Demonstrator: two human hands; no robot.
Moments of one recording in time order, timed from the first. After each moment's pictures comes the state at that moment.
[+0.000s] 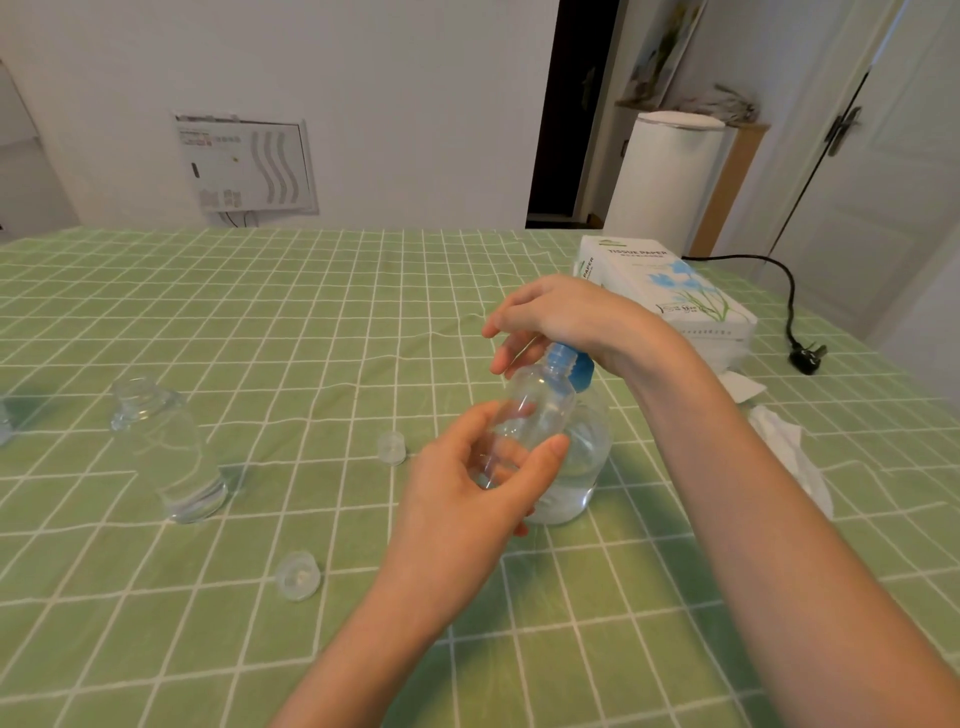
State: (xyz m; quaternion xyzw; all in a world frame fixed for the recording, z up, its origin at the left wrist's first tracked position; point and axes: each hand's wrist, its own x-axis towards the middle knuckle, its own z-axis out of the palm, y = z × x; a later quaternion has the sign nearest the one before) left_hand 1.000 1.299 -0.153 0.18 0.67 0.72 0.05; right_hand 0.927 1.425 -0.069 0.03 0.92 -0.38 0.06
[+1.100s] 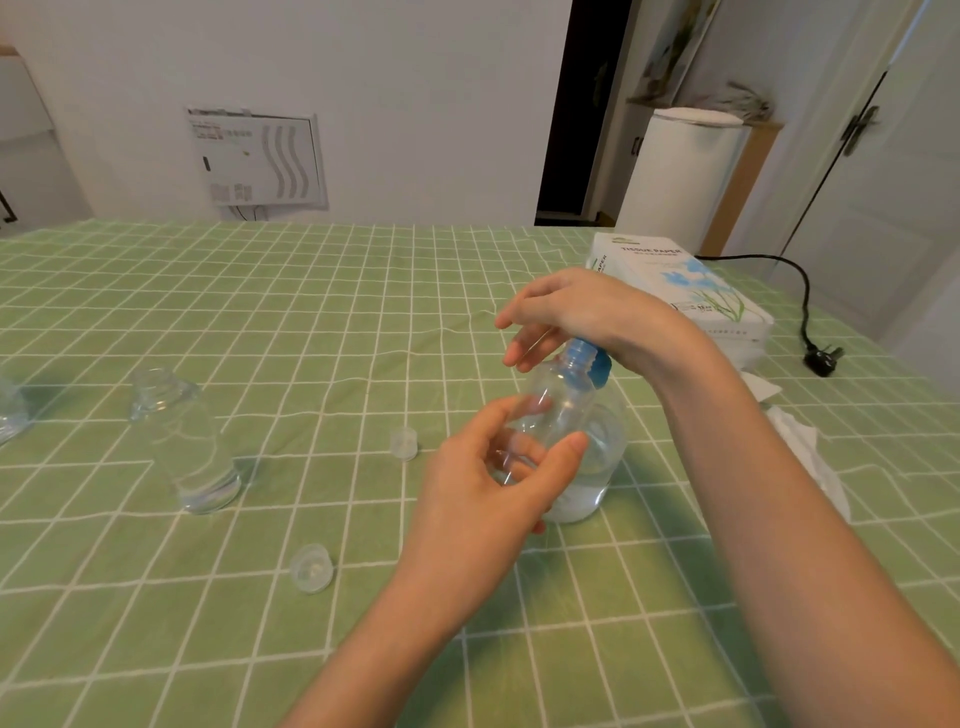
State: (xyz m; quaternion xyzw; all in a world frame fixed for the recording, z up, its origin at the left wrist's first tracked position) left_hand 0.999 1.298 -0.153 0.18 0.67 0.72 0.05; right_hand 0.926 1.427 -0.069 0.02 0.92 -0.39 0.06
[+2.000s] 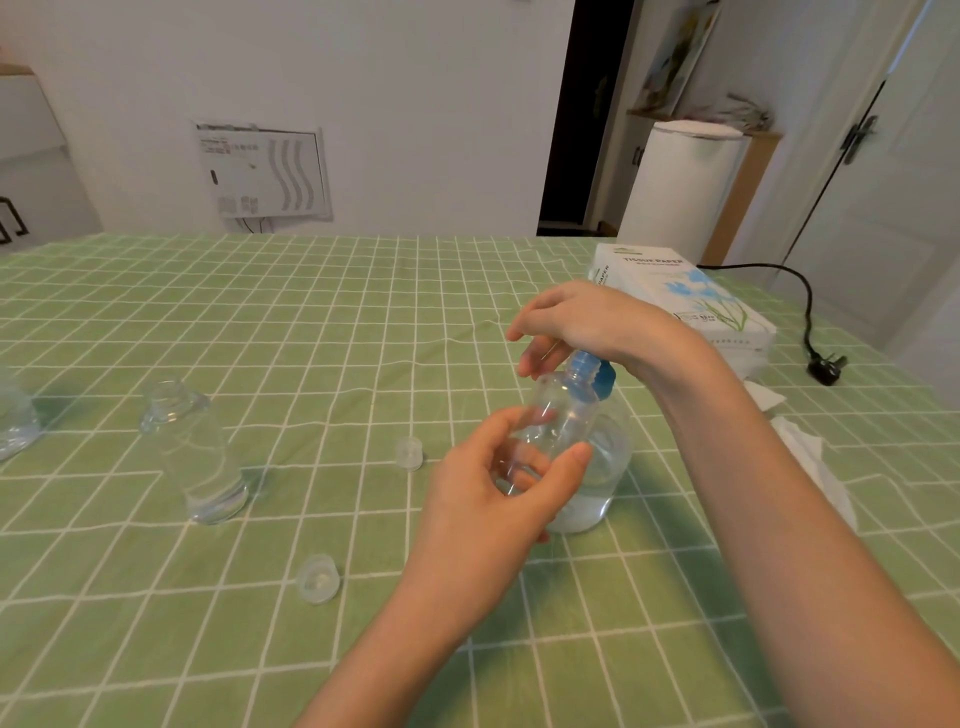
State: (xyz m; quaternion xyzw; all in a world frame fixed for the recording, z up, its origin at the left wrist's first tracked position) left_hand 0.998 1.298 -0.154 0.19 0.66 0.72 0.05; right_hand 0.925 1.427 -0.069 0.03 0.93 -0.35 0.05
